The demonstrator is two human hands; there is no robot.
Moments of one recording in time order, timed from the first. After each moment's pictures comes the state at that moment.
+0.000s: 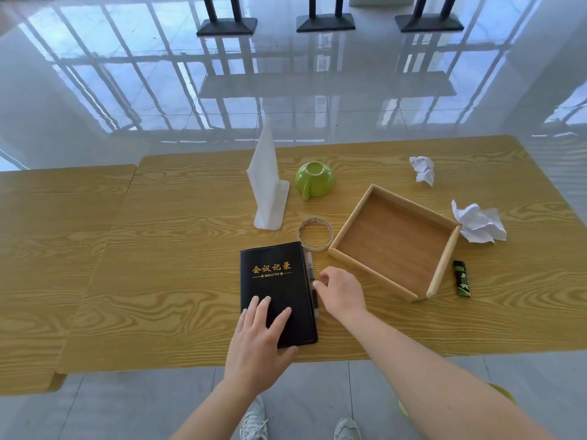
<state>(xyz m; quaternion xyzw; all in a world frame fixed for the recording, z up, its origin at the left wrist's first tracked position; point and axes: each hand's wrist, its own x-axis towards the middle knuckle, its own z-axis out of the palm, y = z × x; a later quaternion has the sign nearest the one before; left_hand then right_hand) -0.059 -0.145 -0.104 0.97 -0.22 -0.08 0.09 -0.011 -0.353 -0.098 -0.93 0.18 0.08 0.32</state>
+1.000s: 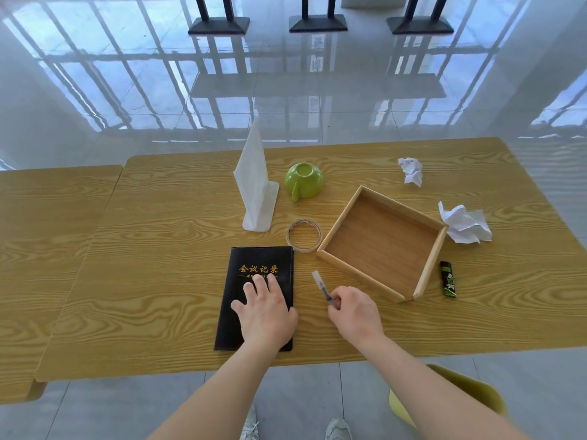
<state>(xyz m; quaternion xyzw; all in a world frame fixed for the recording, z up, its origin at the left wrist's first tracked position) -0.011 -0.218 -0.091 0.99 -0.05 -0.16 0.02 -0.056 -0.387 -0.107 -0.94 0.18 0.08 0.29</state>
